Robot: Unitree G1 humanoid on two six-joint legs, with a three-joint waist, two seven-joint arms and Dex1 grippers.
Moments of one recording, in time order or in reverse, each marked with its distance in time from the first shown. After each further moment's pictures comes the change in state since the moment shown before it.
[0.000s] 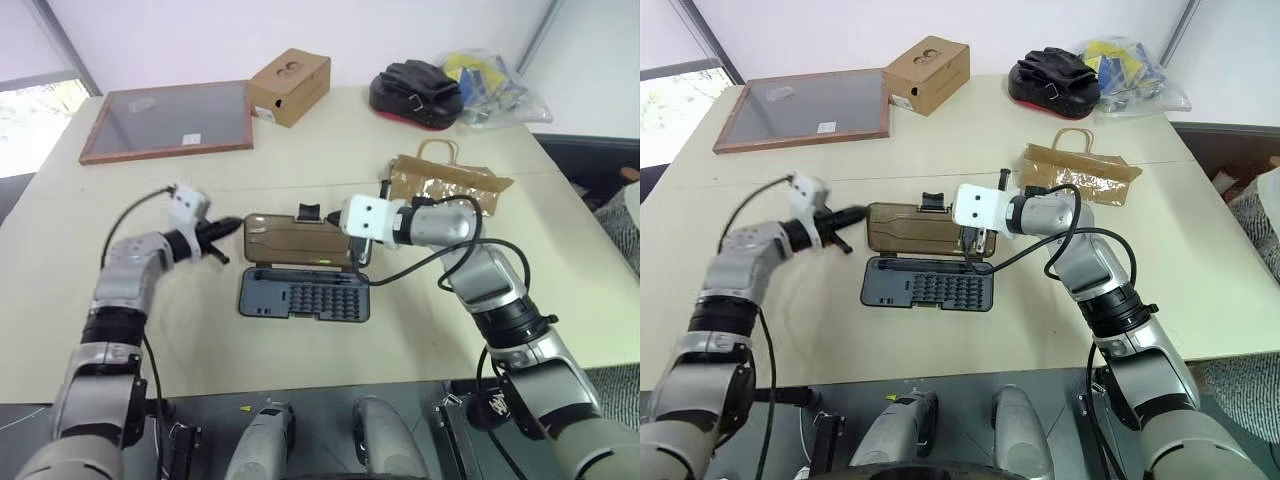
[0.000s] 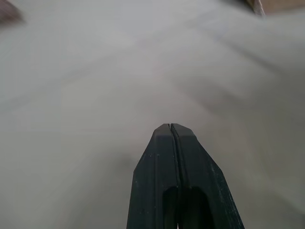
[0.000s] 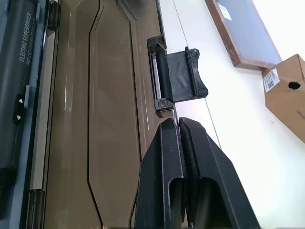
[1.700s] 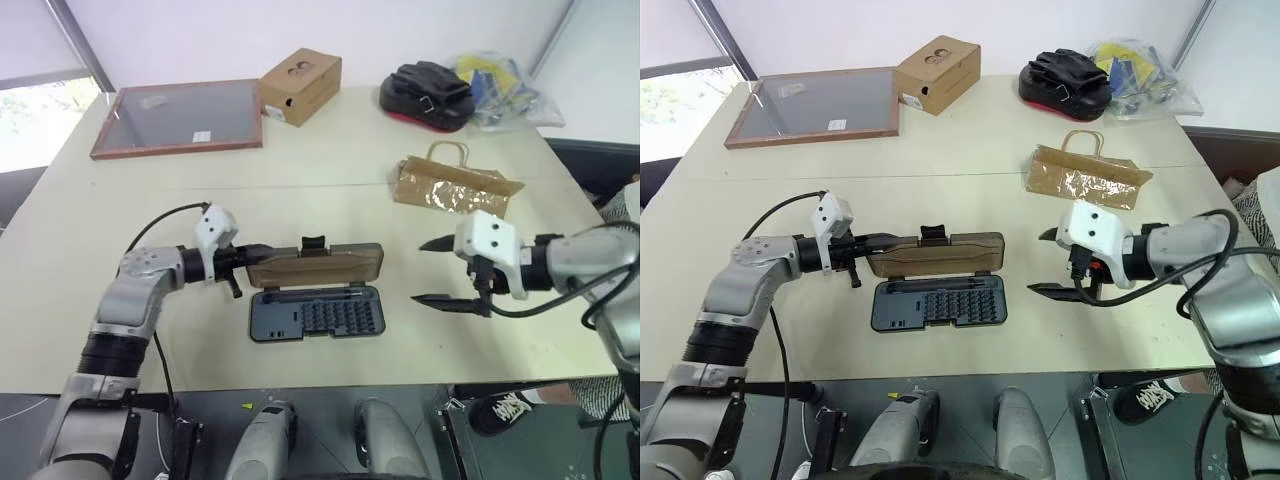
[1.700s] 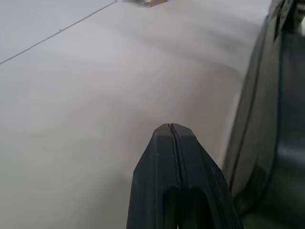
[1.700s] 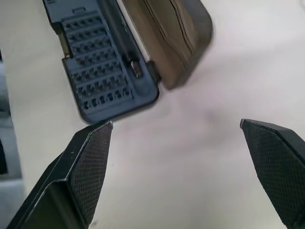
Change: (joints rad) left arm 0.170 0.076 -0.028 -0.470 -0.084 0.174 -0.170; right arm 0.440 -0.479 -0.403 -0.517 0.518 0.599 0.266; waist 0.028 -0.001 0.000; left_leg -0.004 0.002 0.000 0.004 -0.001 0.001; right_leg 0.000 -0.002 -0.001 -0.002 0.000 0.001
